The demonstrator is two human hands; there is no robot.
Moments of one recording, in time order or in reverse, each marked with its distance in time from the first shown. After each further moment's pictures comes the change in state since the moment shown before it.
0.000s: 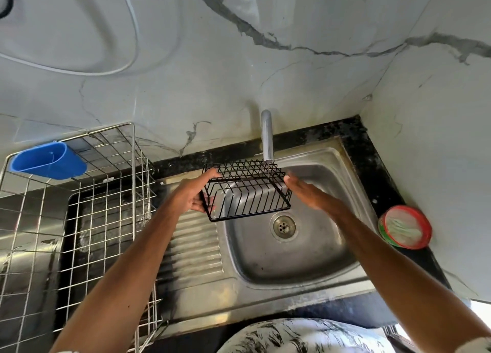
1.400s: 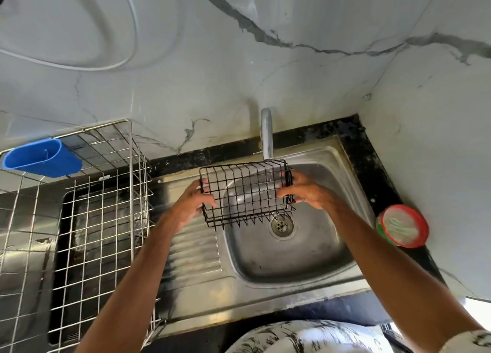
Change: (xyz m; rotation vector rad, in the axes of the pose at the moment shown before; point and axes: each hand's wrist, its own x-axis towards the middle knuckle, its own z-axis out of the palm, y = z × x) left_hand 0.000 -0.045 0.000 -0.116 -0.144 0.158; right_hand 0.015 -0.008 0.000 0.289 -0.067 0.013
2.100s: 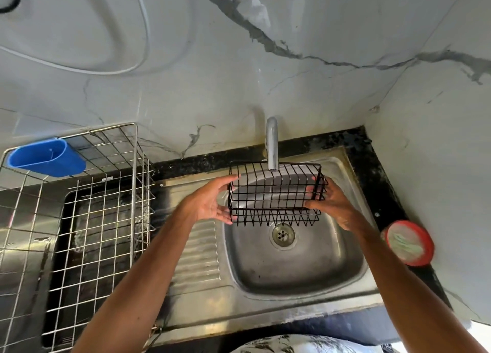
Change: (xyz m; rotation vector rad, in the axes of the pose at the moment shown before) left_hand 0.016 0.048 0.038 -0.146 -0.167 -0.336; right_hand -0.029 0.037 -0.043 0.101 0.249 -0.234
